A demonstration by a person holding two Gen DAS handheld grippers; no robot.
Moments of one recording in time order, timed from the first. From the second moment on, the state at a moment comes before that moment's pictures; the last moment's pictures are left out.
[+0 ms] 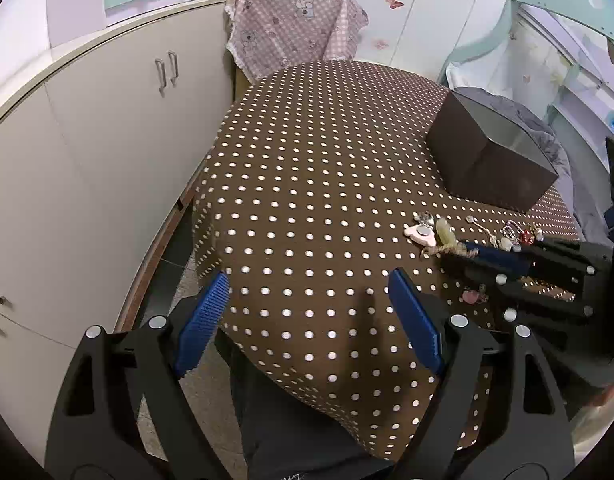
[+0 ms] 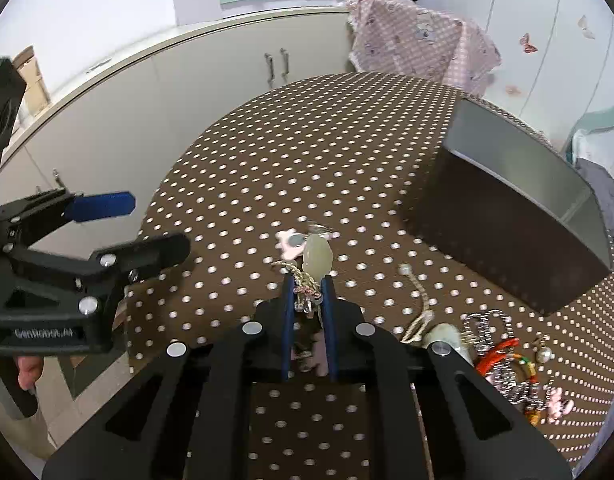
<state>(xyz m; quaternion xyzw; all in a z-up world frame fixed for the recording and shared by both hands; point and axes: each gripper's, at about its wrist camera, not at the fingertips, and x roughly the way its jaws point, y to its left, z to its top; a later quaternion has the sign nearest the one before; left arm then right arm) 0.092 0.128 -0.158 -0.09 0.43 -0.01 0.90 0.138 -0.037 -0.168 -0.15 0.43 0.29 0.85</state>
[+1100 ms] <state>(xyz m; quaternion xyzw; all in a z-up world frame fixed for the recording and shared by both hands) 0.112 0.021 -0.158 0.01 0.43 -0.15 0.89 0.125 -0.149 -0.114 -0.02 0.37 0.20 0.91</state>
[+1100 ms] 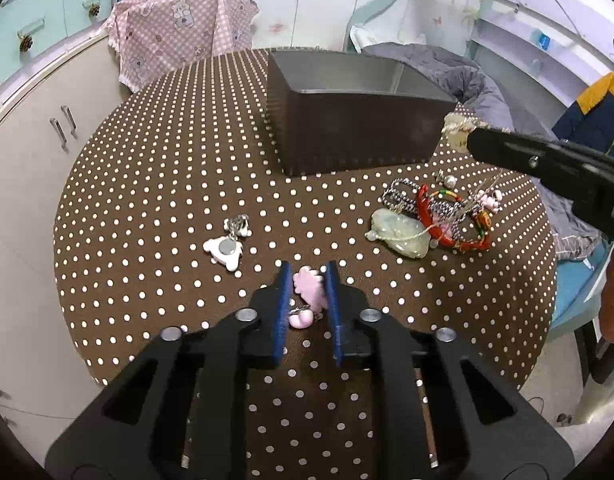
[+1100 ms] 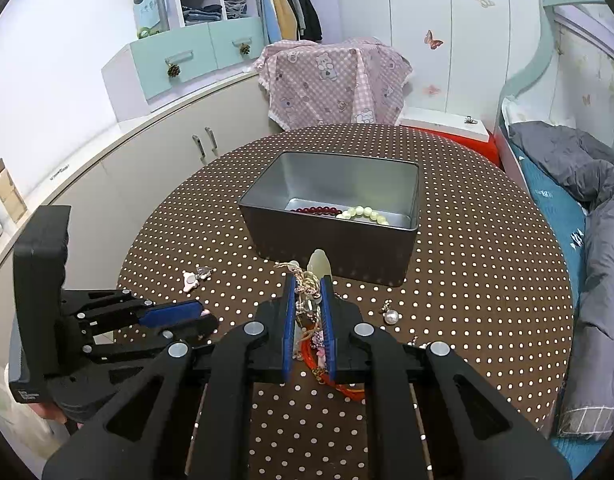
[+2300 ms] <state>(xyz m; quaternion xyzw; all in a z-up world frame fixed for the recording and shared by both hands) 0.132 0.010 -0.084 0.03 0.32 -0.15 0.93 0.134 -0.177 -0.044 -0.03 0.26 0.18 0.95</state>
